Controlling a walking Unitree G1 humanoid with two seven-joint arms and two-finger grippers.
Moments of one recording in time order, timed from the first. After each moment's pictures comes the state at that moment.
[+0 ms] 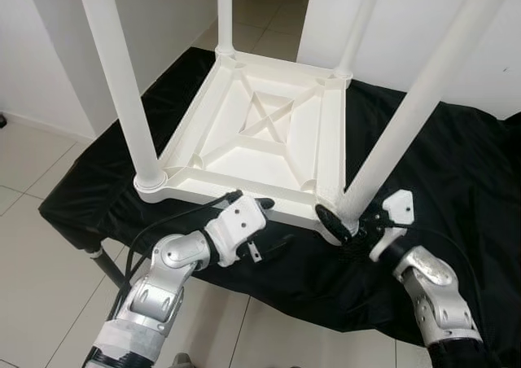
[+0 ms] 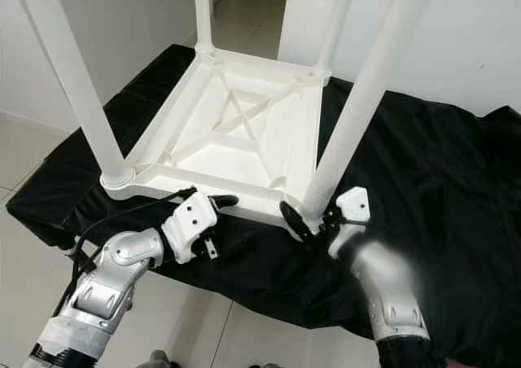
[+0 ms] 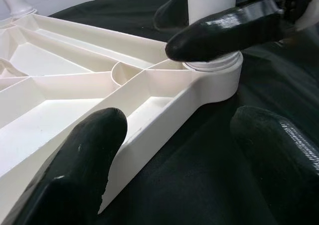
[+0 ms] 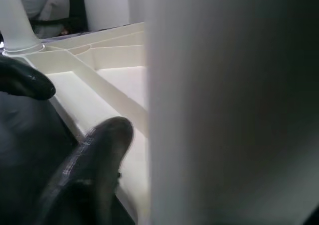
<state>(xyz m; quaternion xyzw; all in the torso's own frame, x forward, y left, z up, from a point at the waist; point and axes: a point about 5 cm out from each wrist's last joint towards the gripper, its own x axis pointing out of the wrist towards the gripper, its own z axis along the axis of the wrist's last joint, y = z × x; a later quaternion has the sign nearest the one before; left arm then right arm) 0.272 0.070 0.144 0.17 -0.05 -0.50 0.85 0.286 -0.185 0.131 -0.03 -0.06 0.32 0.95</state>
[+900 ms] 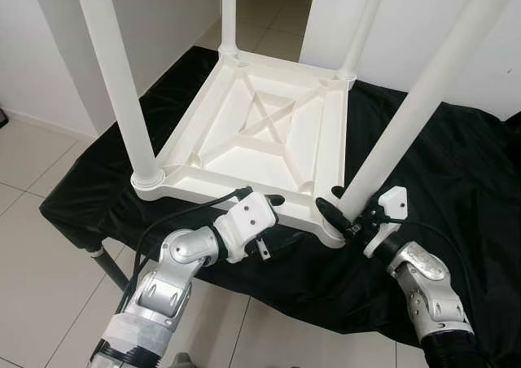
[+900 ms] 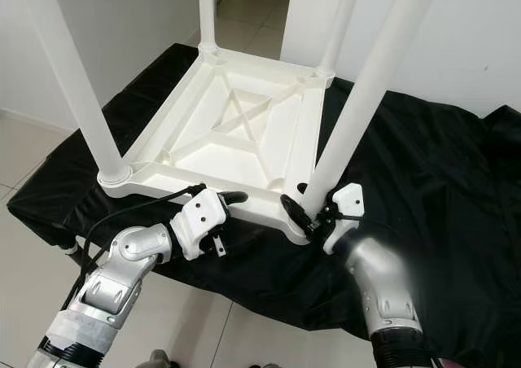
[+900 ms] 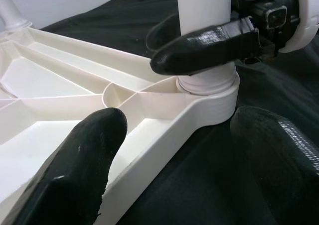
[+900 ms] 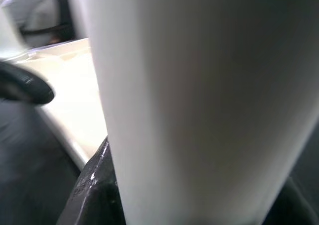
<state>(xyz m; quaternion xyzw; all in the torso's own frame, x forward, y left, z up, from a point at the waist) 0.274 0.059 0.150 0.18 -0.07 -0.51 0.84 0.280 -0.180 0.130 -0.01 -0.07 0.26 0.96</state>
